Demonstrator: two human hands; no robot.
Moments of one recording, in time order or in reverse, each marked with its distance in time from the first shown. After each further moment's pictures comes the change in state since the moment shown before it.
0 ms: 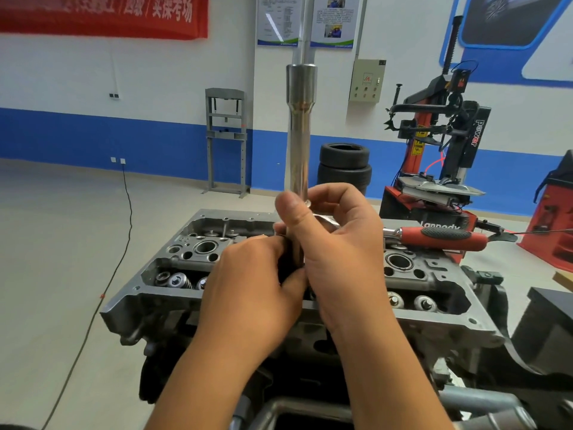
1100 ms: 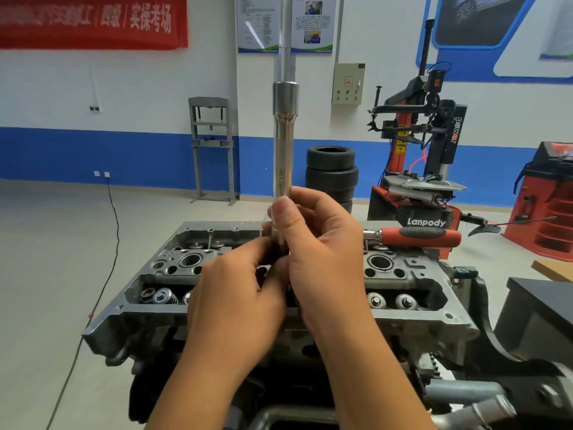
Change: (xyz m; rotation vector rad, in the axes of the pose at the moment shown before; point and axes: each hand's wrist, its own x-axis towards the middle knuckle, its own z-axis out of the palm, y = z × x) left_hand -0.002 0.004 0.002 -0.261 0.026 -0.035; right_hand 0.002 0.002 0.000 0.026 0.027 -0.031
